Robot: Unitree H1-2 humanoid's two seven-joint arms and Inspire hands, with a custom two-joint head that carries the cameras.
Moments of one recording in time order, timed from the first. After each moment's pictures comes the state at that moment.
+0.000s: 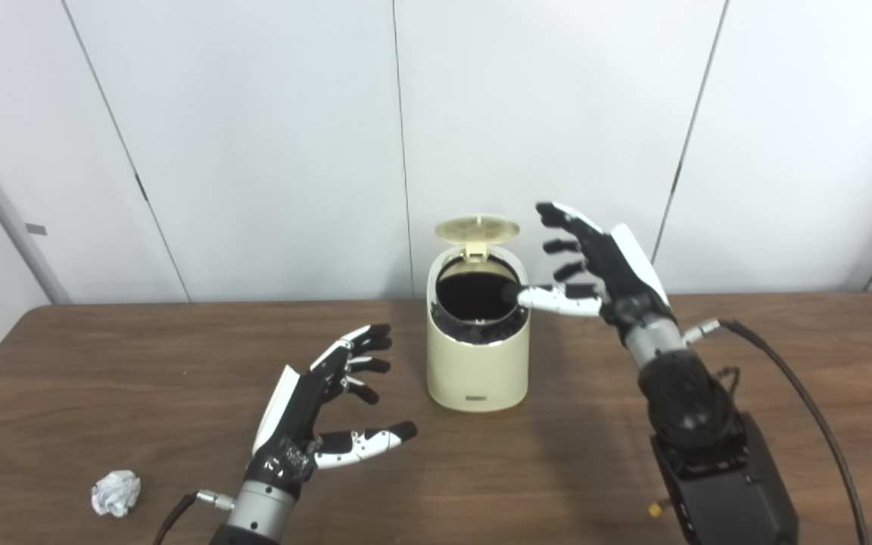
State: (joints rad) left arm -0.14 0.13 -0.07 -0.15 0.20 -0.09 -0.09; right arm -0.51 -0.13 0.08 -0.06 -0.46 0.34 0.08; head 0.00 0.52
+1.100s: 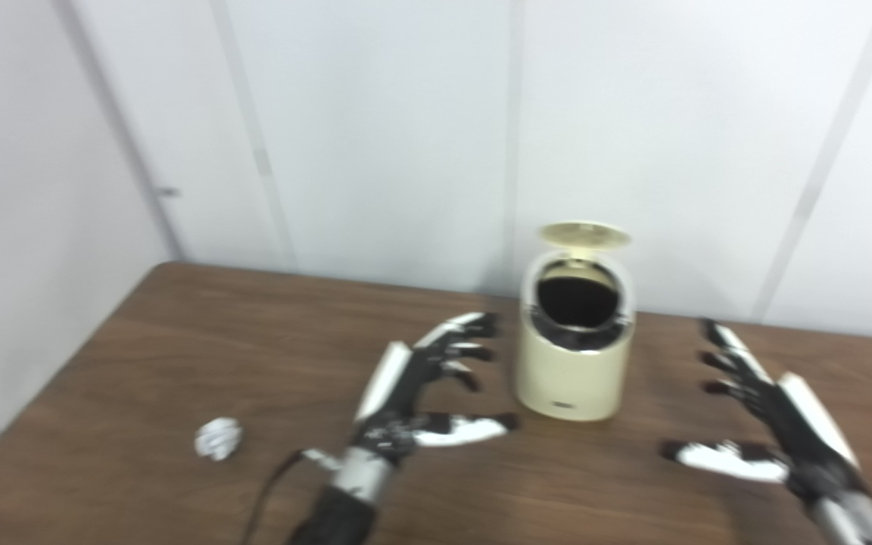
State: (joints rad) left arm -0.14 0.06 -0.09 -0.17 0.24 -0.08 -0.06; right arm -0.22 -0.31 0.07 -0.11 -0.26 0.08 0.16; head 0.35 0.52
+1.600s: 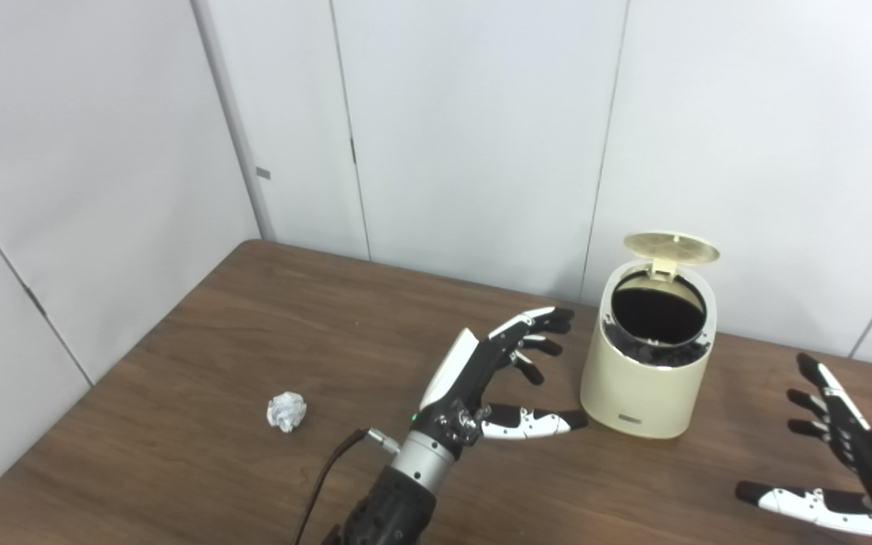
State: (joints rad) left arm -0.12 0.09 -0.08 -0.28 0.35 -0.01 -0.05; right arm -0.22 -0.31 0.07 -0.18 -0.24 0.15 0.21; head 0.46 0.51
